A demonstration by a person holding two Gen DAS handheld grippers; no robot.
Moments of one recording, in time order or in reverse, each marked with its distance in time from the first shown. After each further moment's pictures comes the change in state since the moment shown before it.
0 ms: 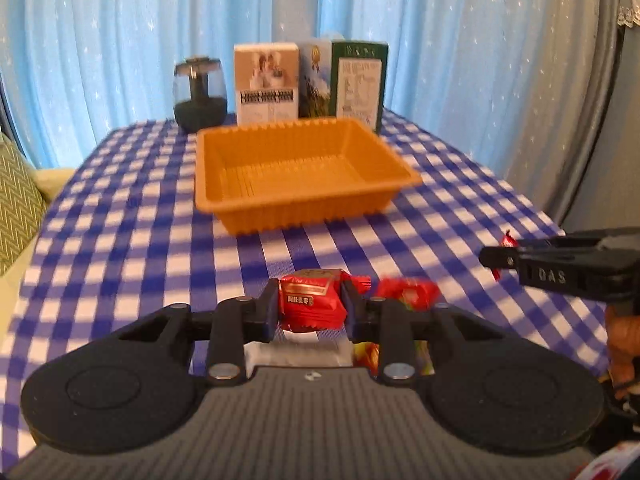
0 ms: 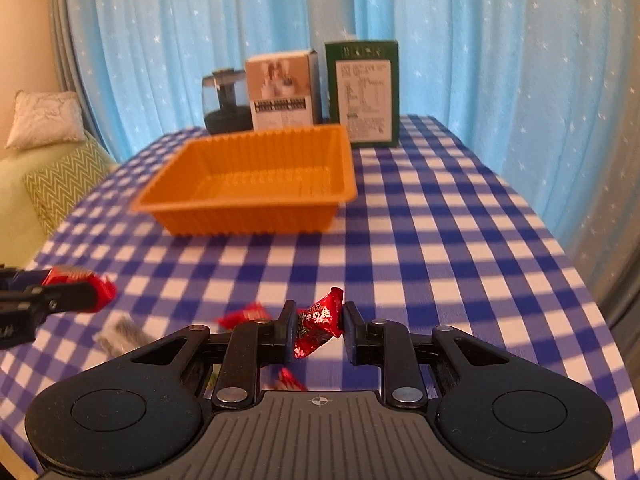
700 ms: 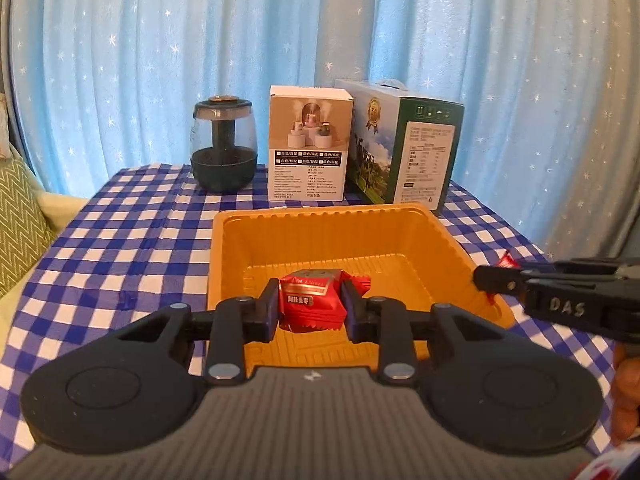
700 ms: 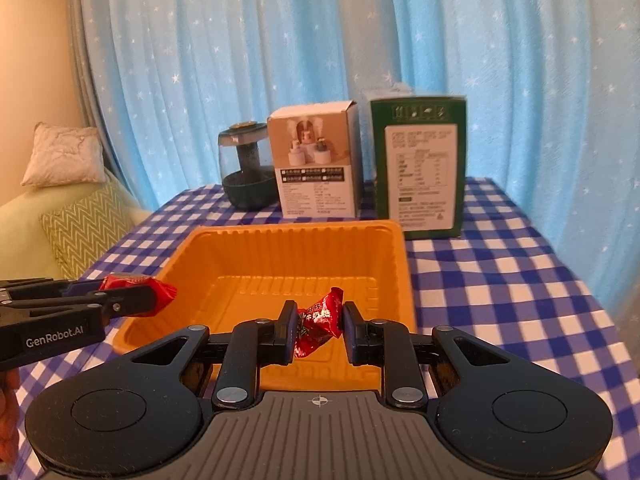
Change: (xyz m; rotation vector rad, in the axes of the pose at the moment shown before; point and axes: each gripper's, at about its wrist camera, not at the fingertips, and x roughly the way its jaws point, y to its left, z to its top) left arm 0.117 0.045 0.095 -0.088 -0.093 0.062; right arm 0.115 0.002 0.111 -0.017 -0.087 0.125
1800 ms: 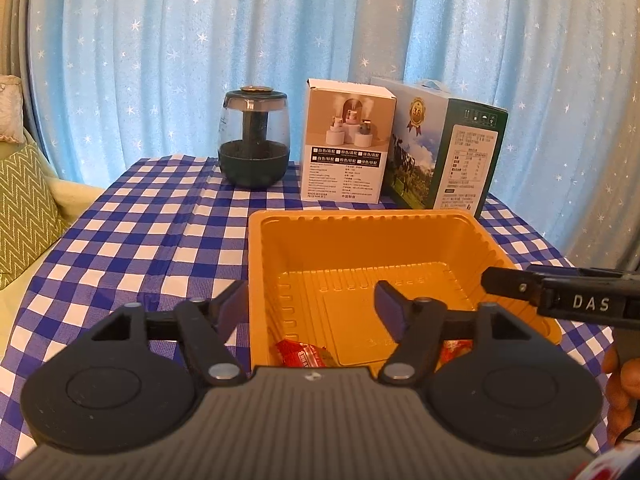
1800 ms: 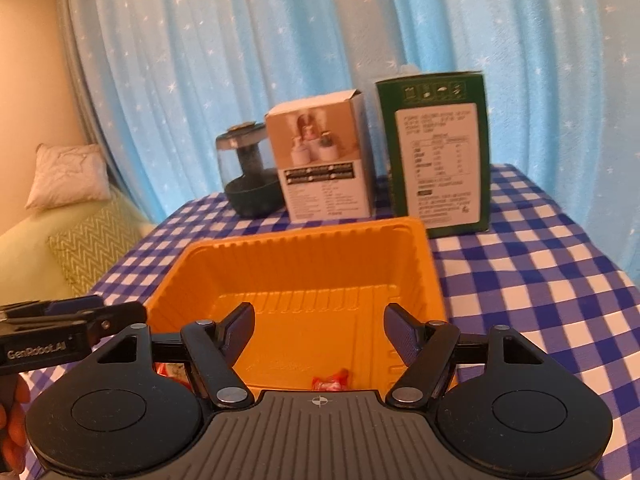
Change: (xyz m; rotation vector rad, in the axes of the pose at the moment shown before) left arm 0.019 0.034 -0.001 -0.042 -0.002 0.044; right arm 0.038 -0.012 0.004 0.069 -0.026 0.044
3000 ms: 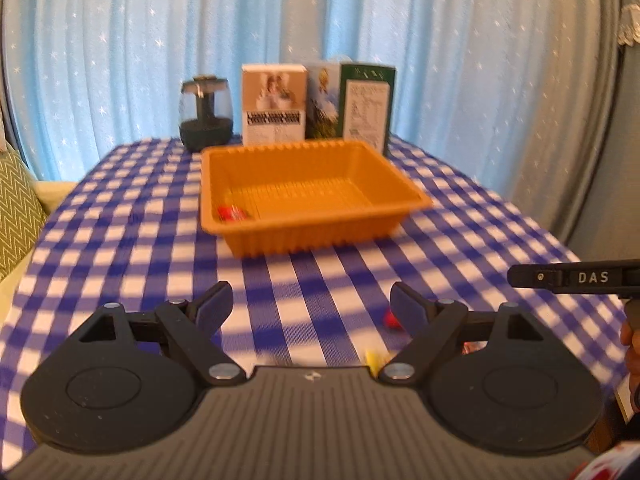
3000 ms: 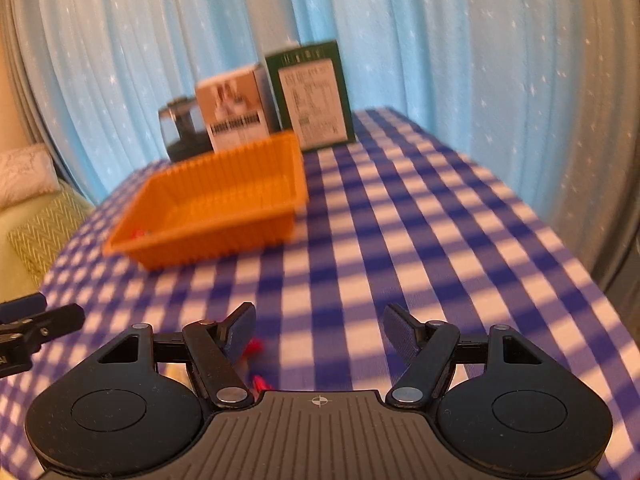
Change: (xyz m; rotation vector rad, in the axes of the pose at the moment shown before) left arm -0.149 -0.046 -0.111 0.113 0.037 -0.118; right arm -0.174 -0.008 -0.117 0.120 0.082 -0.214
